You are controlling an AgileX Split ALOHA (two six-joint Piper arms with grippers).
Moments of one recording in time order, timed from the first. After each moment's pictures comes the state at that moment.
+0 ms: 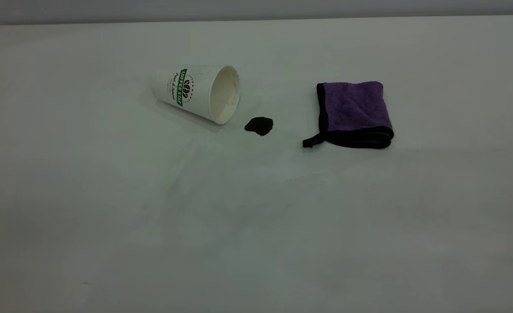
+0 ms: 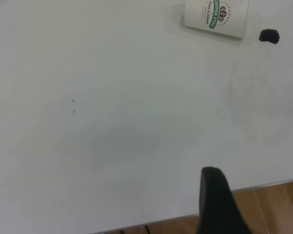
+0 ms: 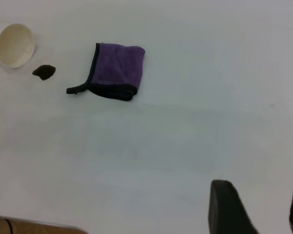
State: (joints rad) left arm -0.04 -0.02 -0.50 -0.09 1.13 0.11; right arm 0.03 -0.02 -0.47 0.09 1.14 -0.05
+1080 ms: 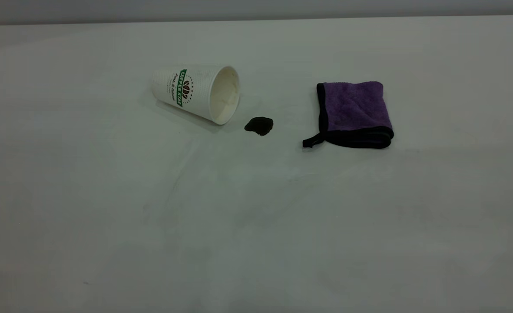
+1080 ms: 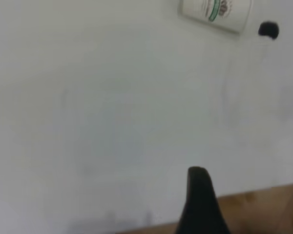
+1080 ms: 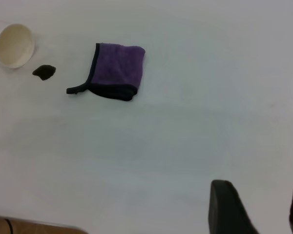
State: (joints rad) left arm -0.04 0.54 -0.66 -0.14 0.93 0.12; right arm 0.03 -0.02 -0.47 0.09 1.14 -0.05
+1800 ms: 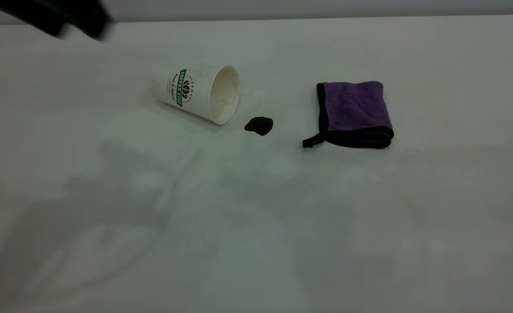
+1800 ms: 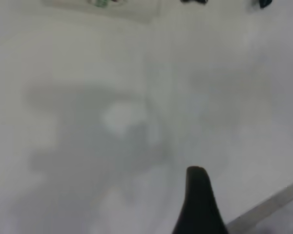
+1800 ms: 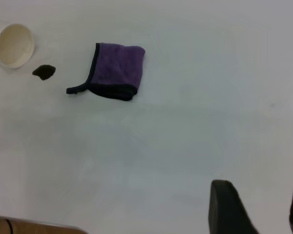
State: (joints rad) left arm -0.34 1.63 -1.00 -0.31 0.57 0.28; right arm 0.03 -0.02 -0.47 0.09 1.14 -0.05
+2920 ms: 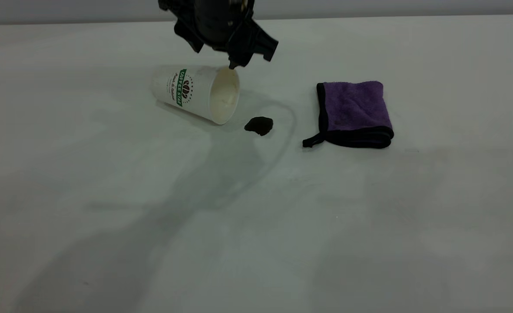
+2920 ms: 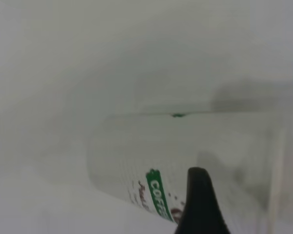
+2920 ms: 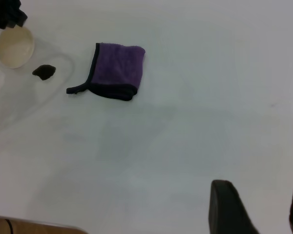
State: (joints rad) left arm -0.65 2.40 -1.65 0.80 0.57 -0.85; right arm 0.03 -0.02 -0.47 0.09 1.14 -0.05
